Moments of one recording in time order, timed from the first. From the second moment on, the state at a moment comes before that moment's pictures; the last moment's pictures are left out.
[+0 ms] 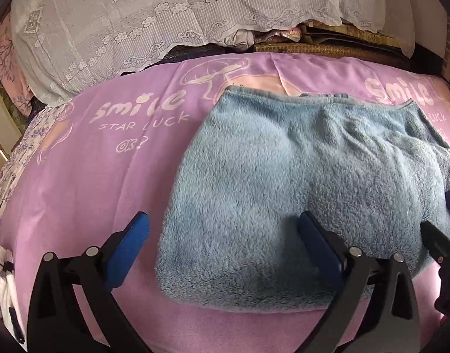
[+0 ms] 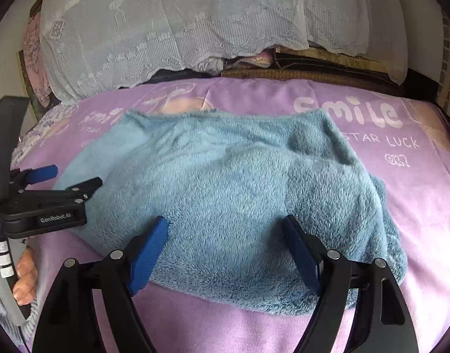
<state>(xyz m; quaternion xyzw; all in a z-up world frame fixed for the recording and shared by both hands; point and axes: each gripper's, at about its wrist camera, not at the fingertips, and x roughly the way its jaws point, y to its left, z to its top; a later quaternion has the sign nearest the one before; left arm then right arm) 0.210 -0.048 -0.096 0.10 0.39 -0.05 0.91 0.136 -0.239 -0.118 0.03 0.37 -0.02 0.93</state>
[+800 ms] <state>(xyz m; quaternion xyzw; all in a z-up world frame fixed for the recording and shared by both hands) 0.209 -0.055 -0.087 0.12 0.35 -0.04 0.93 0.123 -0.270 -0.093 0.07 0.30 -0.05 0.95</state>
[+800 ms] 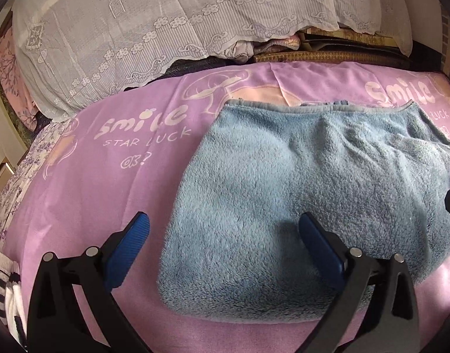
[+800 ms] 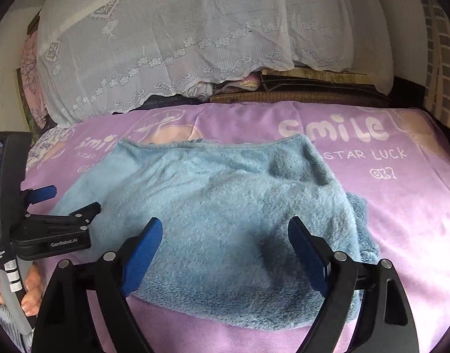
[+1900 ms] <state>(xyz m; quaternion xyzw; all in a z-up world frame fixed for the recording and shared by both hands) 0.245 -0.053 -0.104 0.12 0.39 -0.03 0.91 0.150 -0.328 -0.117 0.15 0.35 -0.11 0.92</state>
